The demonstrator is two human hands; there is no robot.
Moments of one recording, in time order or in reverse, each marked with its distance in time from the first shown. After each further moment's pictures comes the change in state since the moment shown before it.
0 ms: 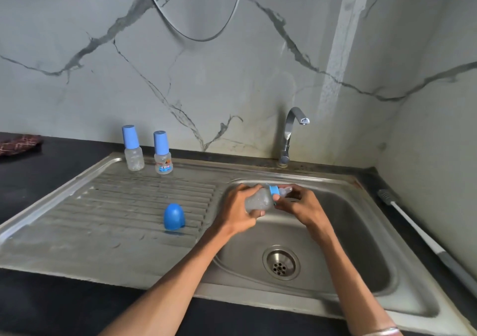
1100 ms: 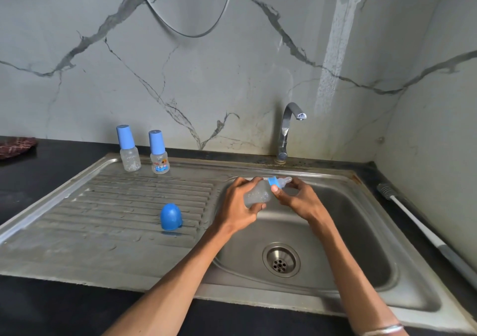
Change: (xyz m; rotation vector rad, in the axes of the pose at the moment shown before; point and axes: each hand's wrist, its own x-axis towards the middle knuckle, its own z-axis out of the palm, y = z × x) left_hand 0.002 0.006 0.002 -0.068 0.069 0.070; right_hand 0.002 -0.010 -0.003 -0.125 0.014 0.026
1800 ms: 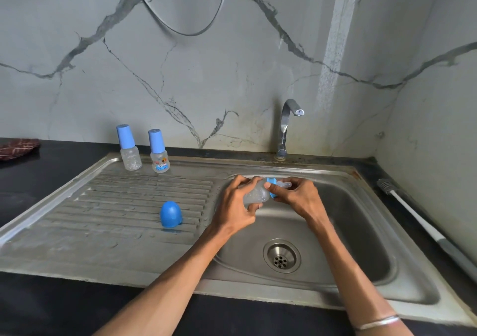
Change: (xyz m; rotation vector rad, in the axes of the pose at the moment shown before) left_hand -0.009 0.001 0.000 0.074 0.022 0.083; right_hand 0.000 0.003 0.004 0.065 0.046 -0.010
